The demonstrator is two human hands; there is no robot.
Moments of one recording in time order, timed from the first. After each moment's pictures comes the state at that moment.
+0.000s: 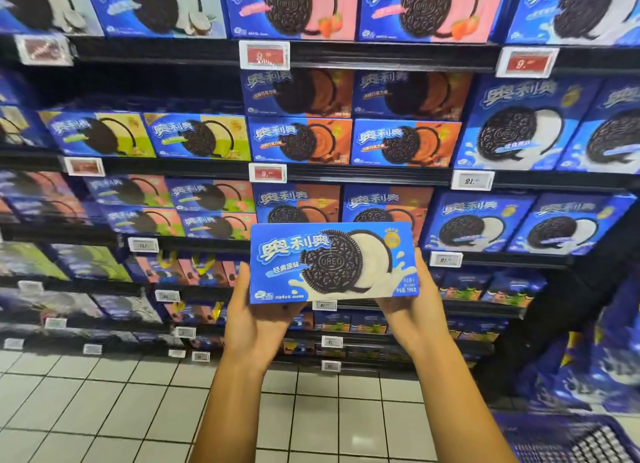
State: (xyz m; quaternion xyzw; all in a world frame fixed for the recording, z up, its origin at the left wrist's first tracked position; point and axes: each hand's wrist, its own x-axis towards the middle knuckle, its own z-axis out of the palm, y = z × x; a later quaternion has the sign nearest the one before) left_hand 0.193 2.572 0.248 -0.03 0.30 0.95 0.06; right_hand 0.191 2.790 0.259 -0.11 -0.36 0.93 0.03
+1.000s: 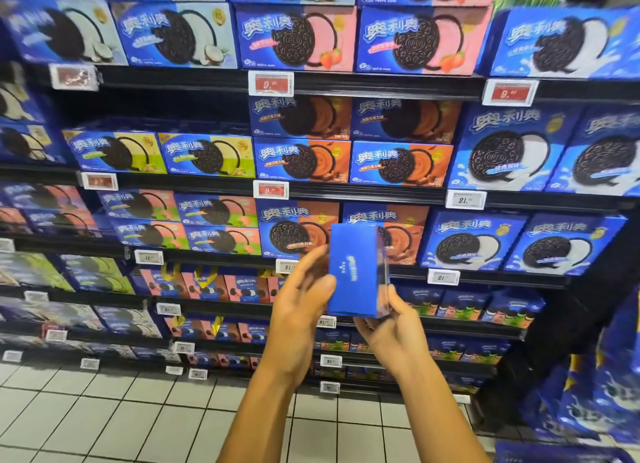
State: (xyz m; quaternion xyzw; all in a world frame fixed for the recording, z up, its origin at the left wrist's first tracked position) left_hand 0.231 2.623 0.298 0.15 0.51 0.84 -0.03; right_hand 0.190 2.785 0.229 -0.20 -0.34 0.92 -0.03
